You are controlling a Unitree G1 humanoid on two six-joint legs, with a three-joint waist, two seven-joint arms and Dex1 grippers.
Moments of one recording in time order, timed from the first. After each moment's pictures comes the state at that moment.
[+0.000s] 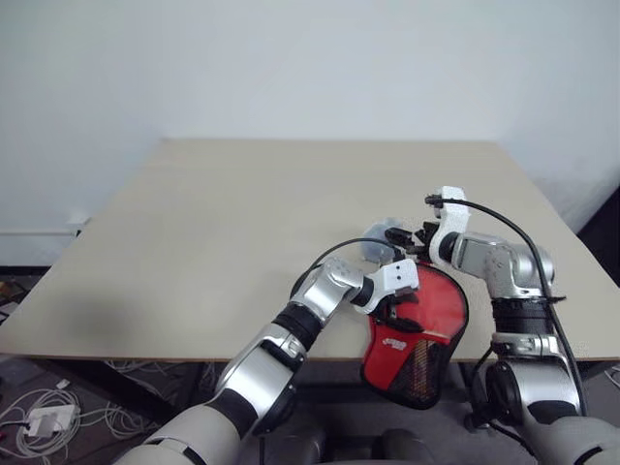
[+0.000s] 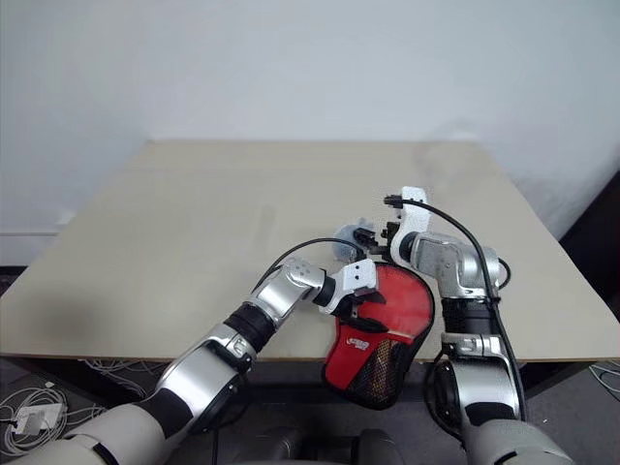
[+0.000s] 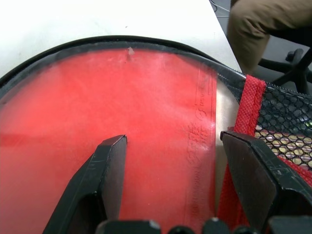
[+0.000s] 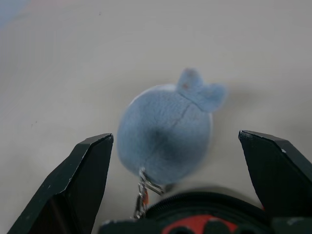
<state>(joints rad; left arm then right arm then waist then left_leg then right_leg) -0.81 -0.06 -0.42 0.79 0.15 0.19 -1.14 -0.75 -0.26 -0.15 0.31 0.36 1.03 0.34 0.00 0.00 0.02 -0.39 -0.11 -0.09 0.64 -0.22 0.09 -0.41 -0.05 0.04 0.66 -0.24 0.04</state>
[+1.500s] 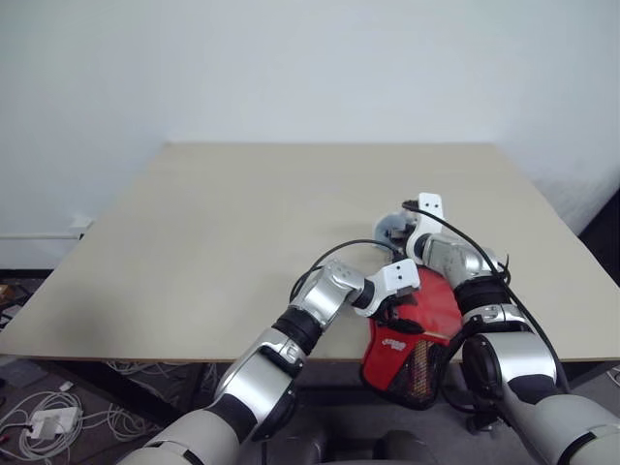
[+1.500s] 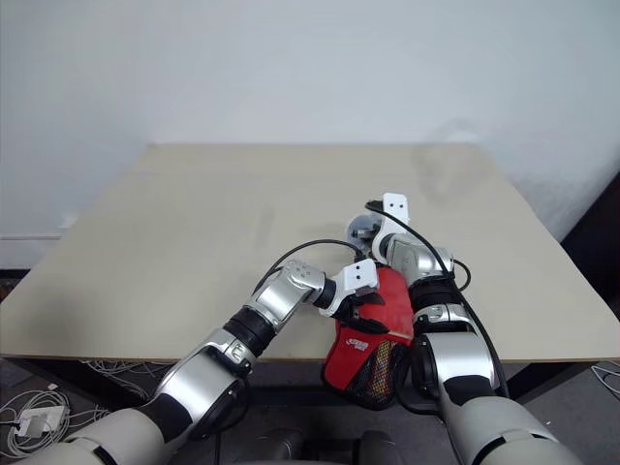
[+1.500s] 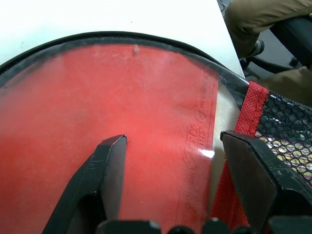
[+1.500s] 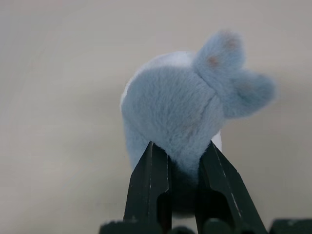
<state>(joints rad) -0.79 -0.06 -0.43 0.72 0.15 0.29 -1.12 -0.88 -0.17 -0.18 0.81 0.23 0.56 0.20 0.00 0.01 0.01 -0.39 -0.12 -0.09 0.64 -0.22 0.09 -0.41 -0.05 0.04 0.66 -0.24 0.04</state>
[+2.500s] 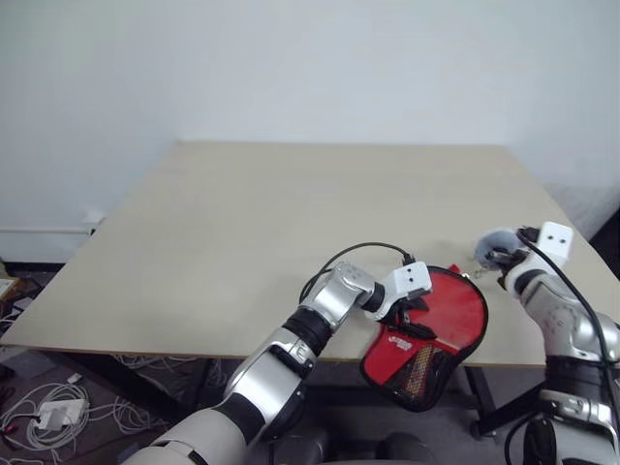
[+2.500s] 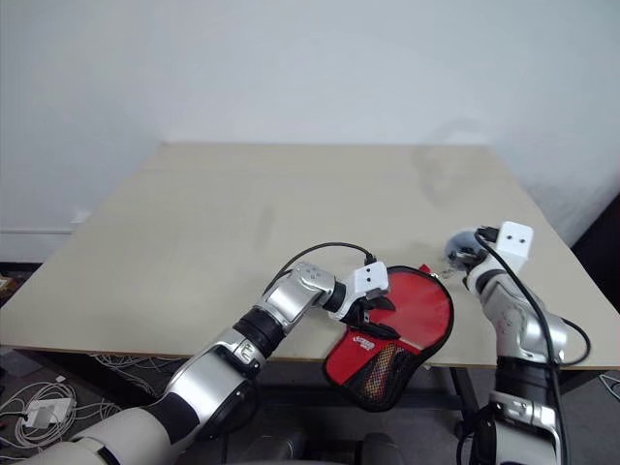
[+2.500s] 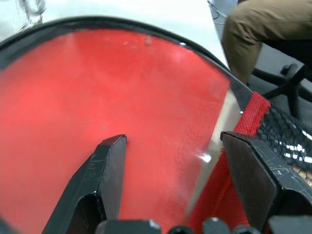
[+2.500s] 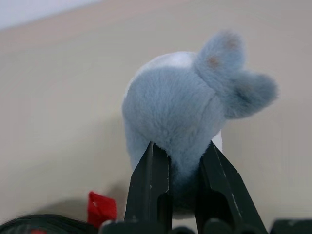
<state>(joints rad) -0.79 -0.12 -0.44 0.76 0.14 0.30 -1.13 -0.29 -0.38 -0.43 -0.02 0.40 0.80 0.11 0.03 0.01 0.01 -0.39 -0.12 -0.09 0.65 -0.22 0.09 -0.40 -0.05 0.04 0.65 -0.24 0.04</state>
